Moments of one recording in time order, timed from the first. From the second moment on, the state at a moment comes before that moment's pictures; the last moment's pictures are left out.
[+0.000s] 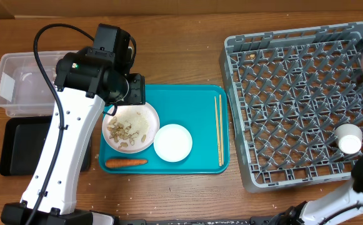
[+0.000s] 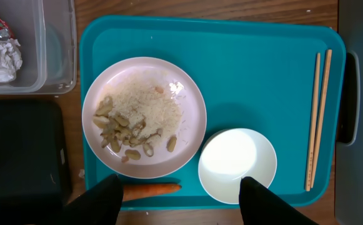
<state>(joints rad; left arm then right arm) -0.25 1.58 1.72 -1.38 0.00 -0.28 -0.65 1.89 1.71 -0.64 0.11 0.37</state>
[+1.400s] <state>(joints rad) -0.25 1.58 1.72 -1.37 0.00 -0.28 -0.09 1.86 1.36 -0.45 1.08 0.02</state>
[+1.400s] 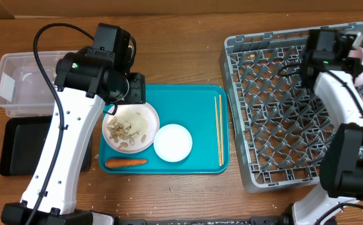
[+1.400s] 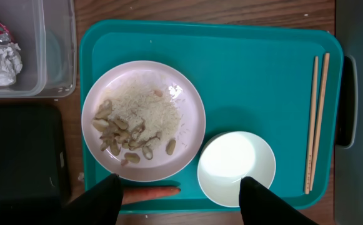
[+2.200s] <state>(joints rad) -0.25 1.58 1.72 -1.37 0.00 -0.28 -0.02 1.84 1.34 -0.57 0.69 0.05</state>
